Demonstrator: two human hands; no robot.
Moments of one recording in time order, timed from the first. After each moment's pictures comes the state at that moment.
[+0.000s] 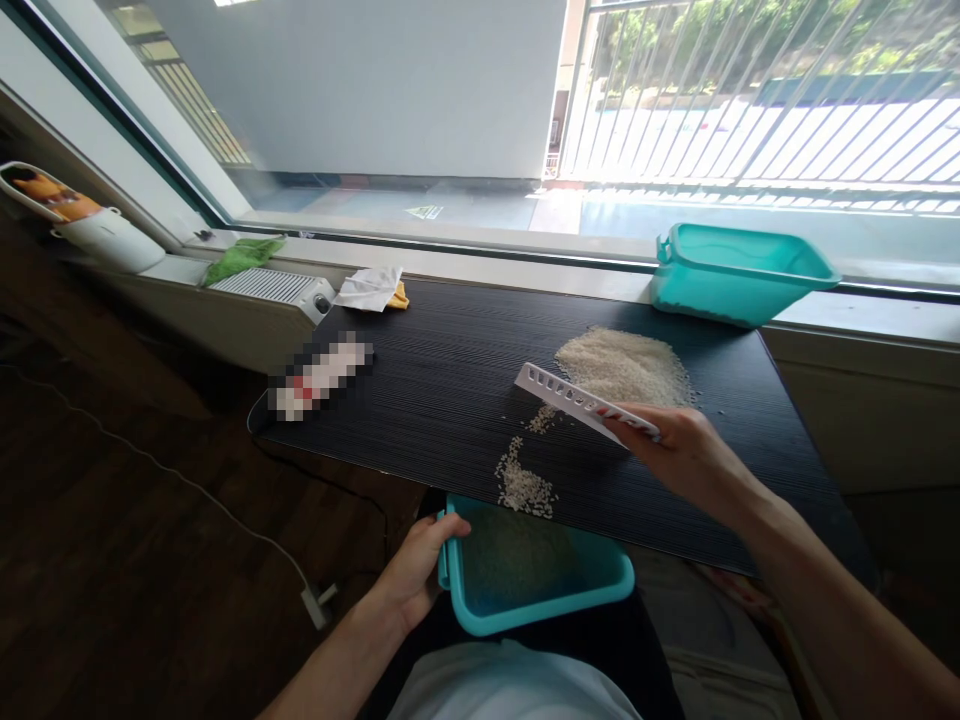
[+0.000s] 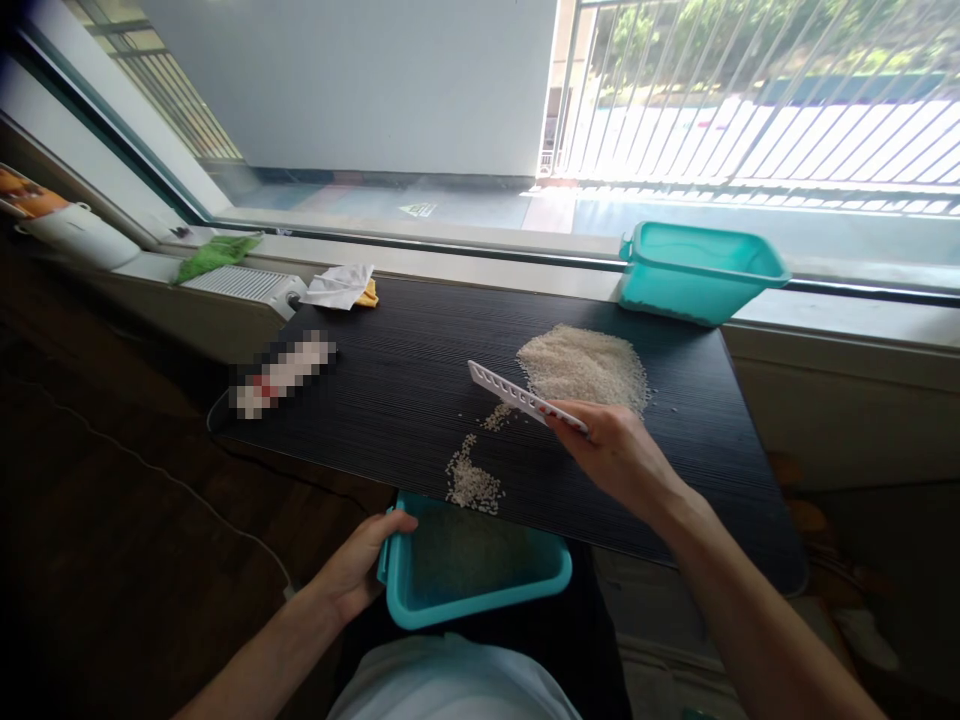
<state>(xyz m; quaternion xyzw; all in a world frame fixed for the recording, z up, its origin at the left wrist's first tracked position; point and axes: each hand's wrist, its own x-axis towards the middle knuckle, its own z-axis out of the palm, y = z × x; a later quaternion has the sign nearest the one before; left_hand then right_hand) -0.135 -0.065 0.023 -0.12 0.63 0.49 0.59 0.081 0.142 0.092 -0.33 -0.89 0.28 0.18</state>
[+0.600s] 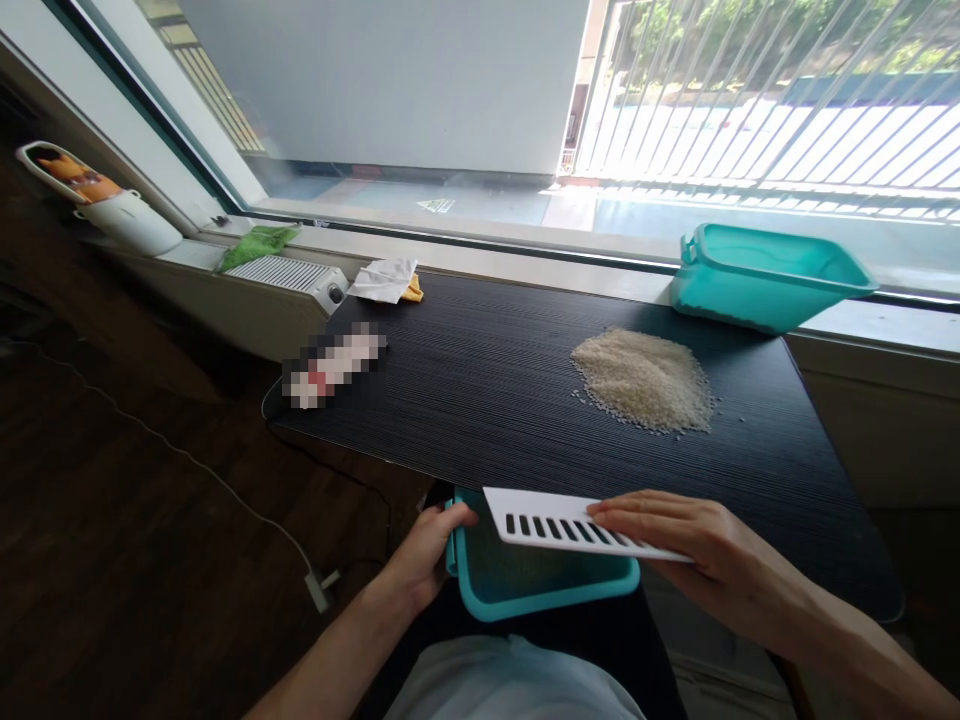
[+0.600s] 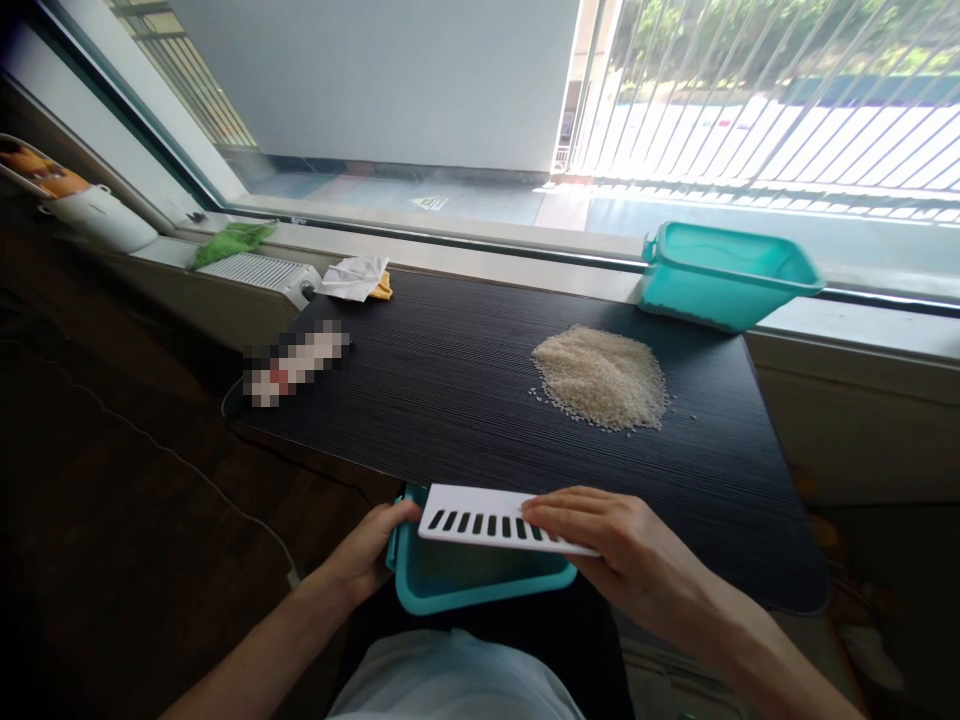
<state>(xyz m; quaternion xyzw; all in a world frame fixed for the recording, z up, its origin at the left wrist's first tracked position) -0.140 -0.062 0.018 -0.09 0.61 0.50 0.61 0.097 0.089 0.101 -0.11 -0.91 0.36 0.15</state>
